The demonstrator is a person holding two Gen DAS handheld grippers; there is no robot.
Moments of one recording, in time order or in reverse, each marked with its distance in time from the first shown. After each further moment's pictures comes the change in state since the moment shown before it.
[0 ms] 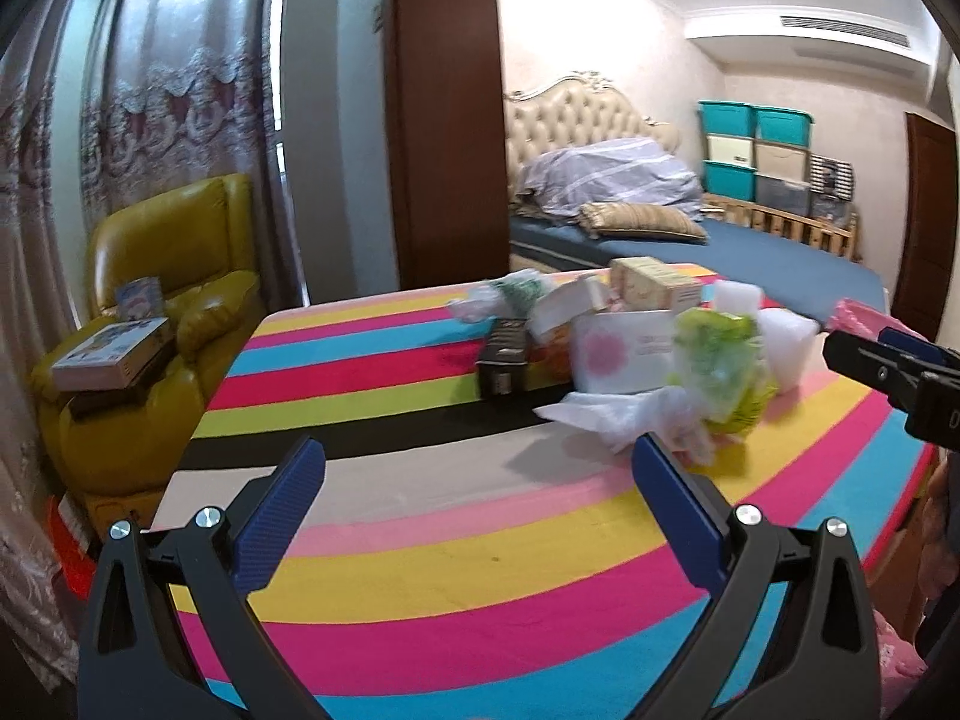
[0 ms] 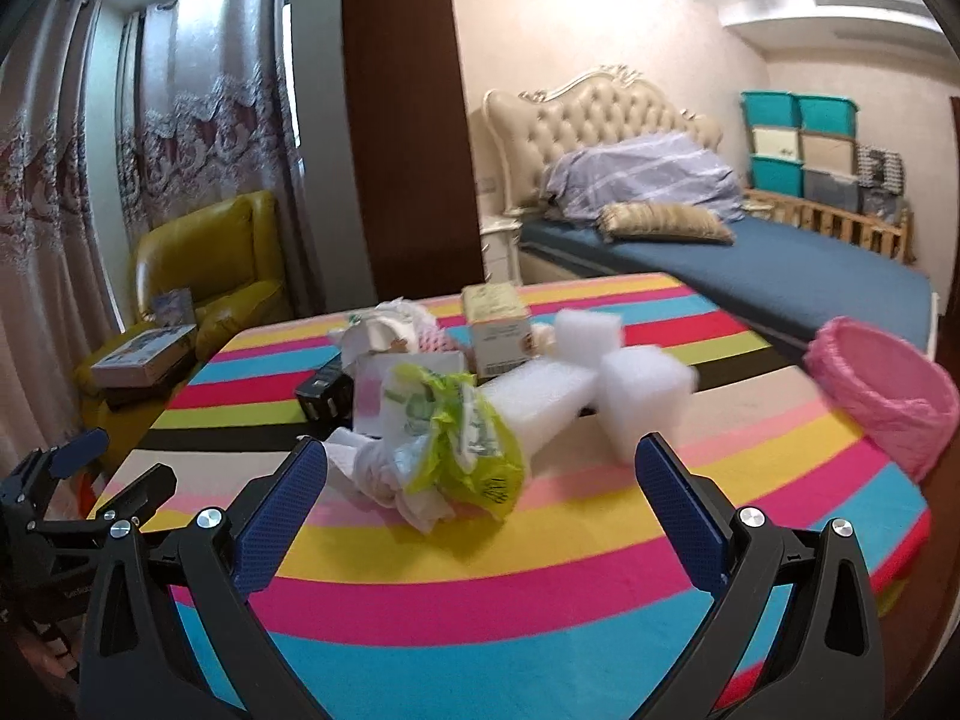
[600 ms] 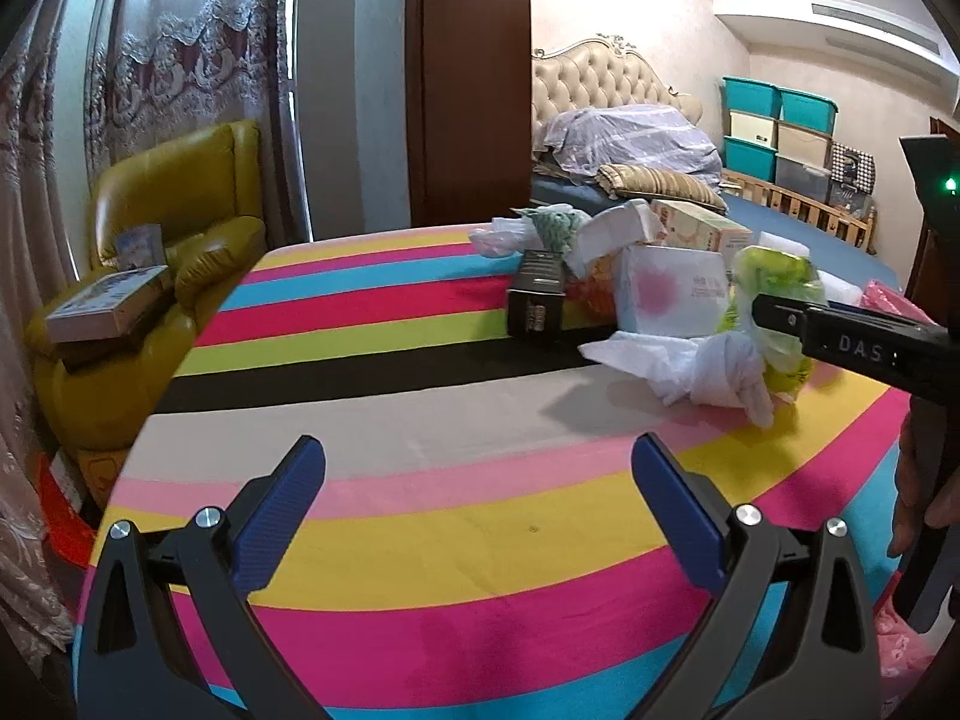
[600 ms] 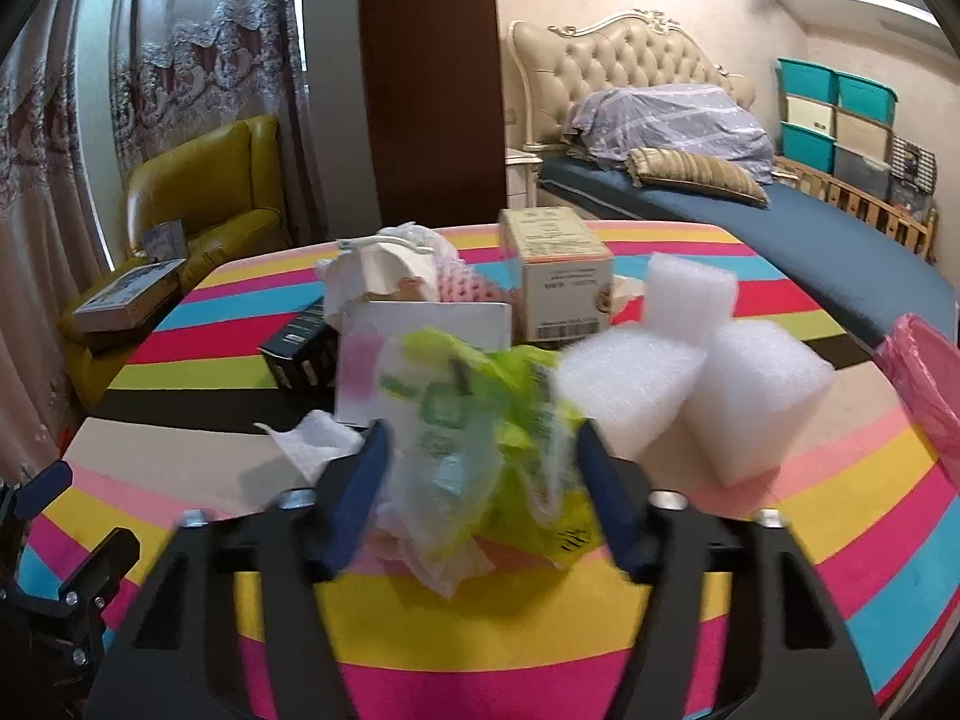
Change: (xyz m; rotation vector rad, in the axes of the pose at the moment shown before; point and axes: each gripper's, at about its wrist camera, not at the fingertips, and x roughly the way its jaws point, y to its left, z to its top) left arm 0.041 0.017 -0.023 -0.040 0.107 -0.014; right arm 0.092 0.018 0.007 -0.037 0.135 -0.028
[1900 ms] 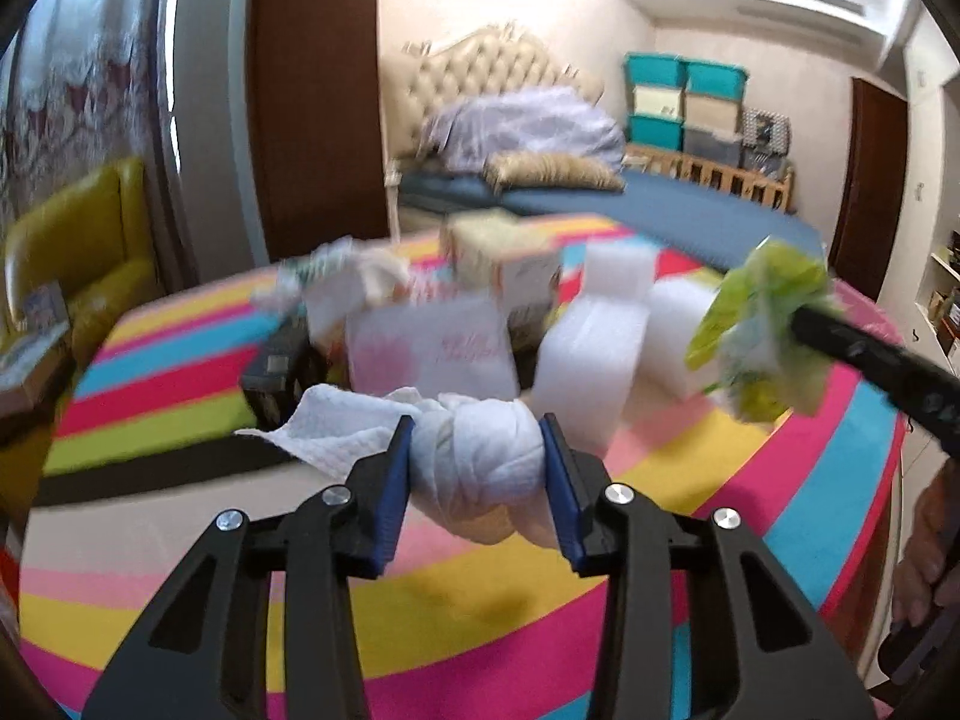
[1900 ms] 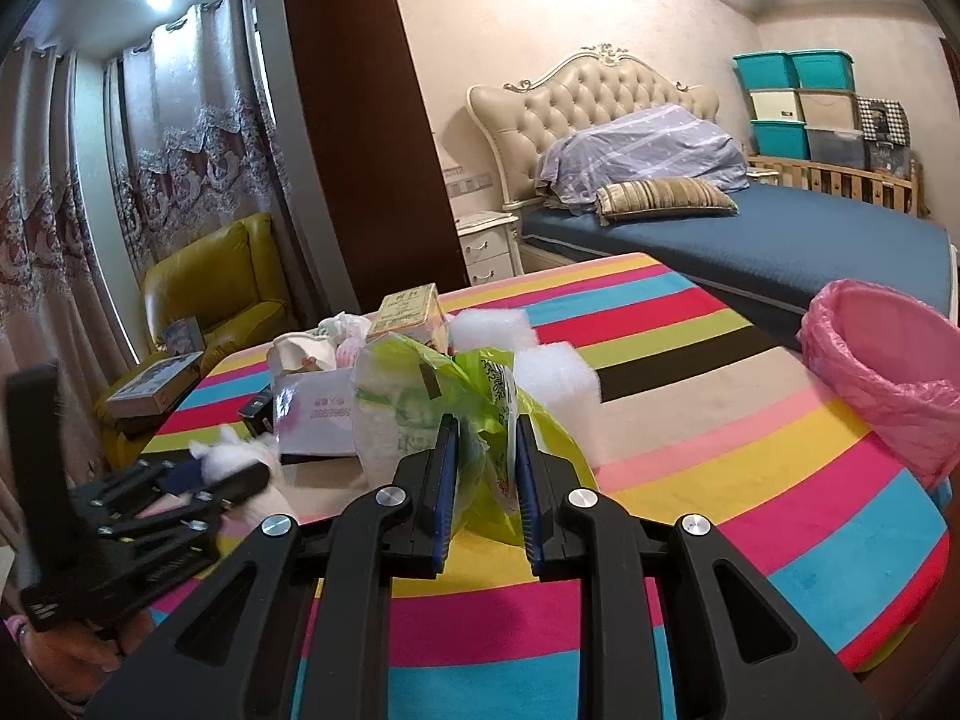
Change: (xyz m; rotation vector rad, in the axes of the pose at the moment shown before) left arm 0.036 -0.135 0.048 0.138 -0.012 -0.190; right arm -0.077 -0.130 -0.015 0.144 -0.163 0.080
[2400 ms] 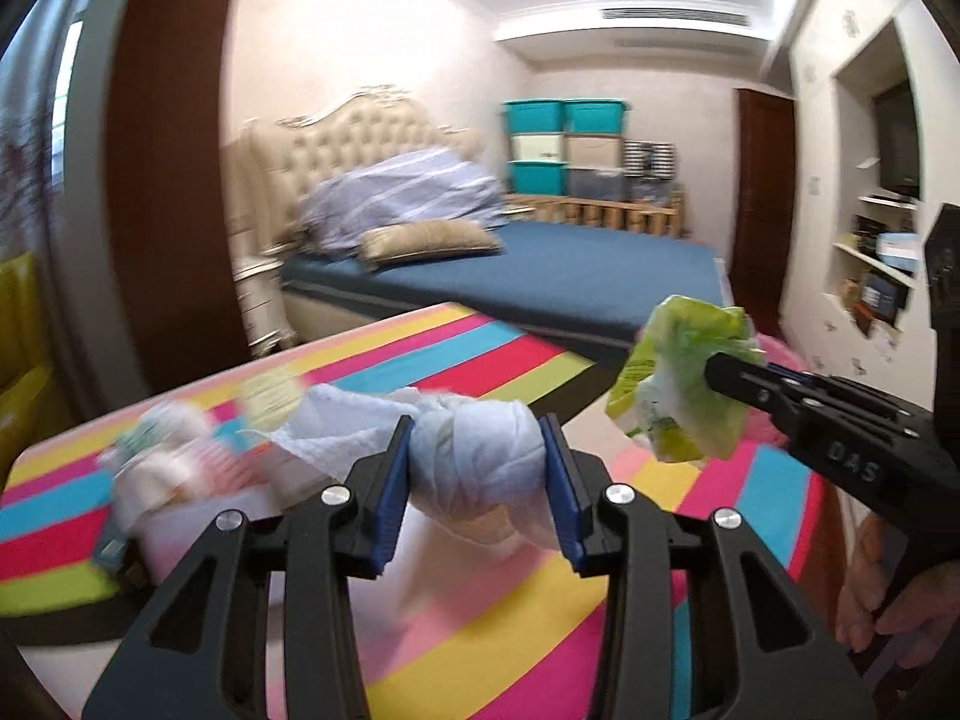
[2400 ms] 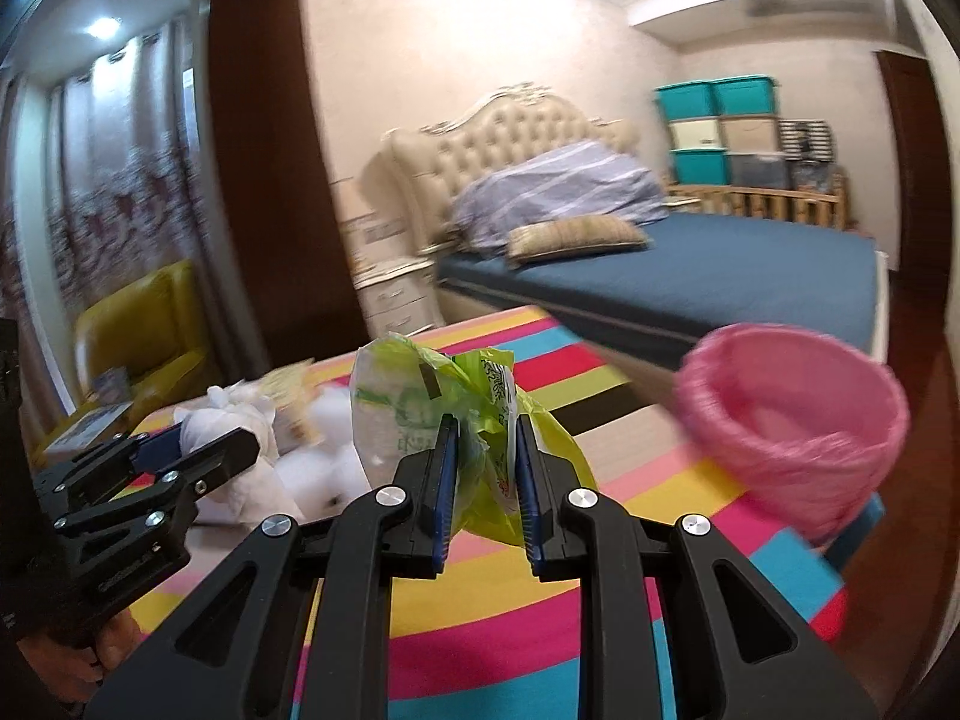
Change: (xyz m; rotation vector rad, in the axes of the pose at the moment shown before) left arm 0.028 -0.103 0.067 0.141 -0.136 -0.270; right arm -0.022 -0.081 0.040 0.071 -0.110 -0.233
